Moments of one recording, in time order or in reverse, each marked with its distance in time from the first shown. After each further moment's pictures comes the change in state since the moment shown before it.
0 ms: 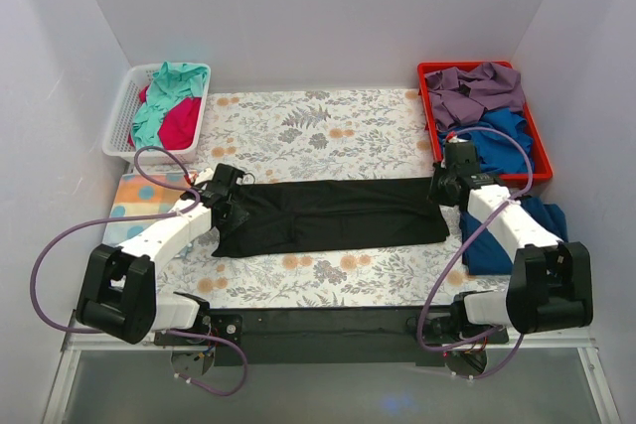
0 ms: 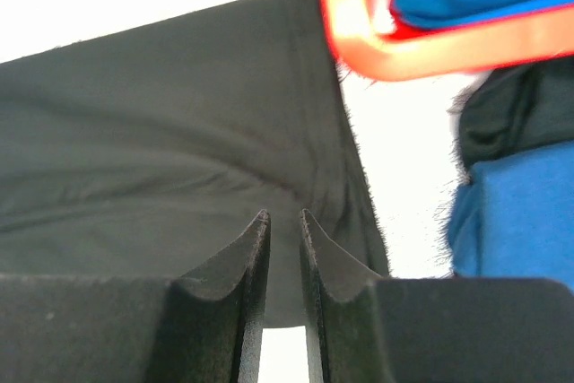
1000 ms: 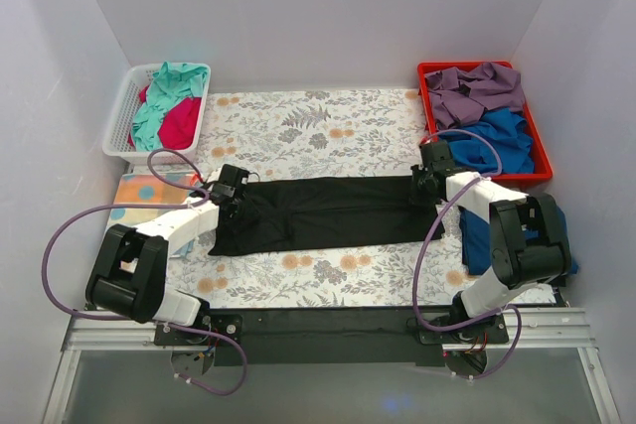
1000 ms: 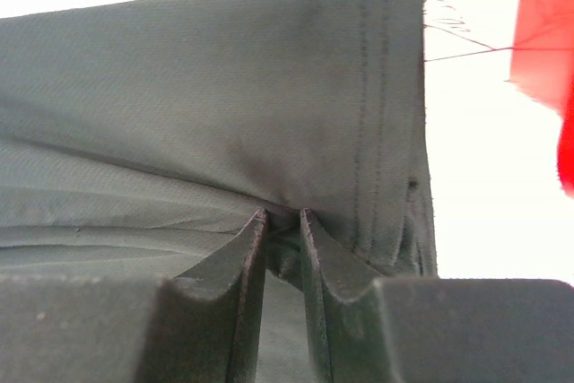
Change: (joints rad) left arm 0.004 0.111 -0.032 0.209 0.129 0.025; right arm 0.079 0.260 0.029 0.135 -0.053 -0.009
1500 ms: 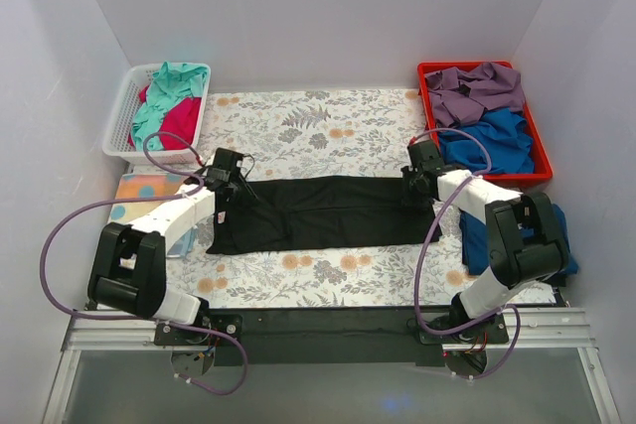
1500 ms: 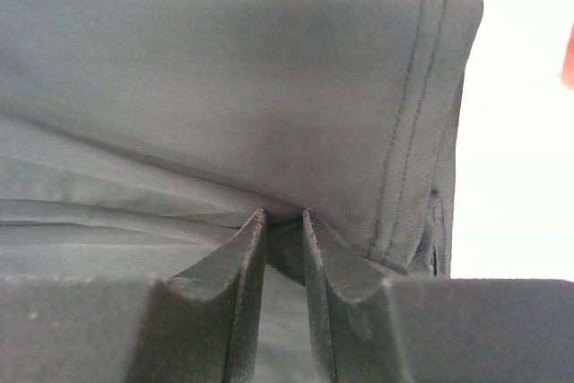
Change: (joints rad) left arm 0.050 0.000 0.143 -0.072 0.047 0.098; right arm 0.082 0.002 0.044 -0.059 0.037 0.003
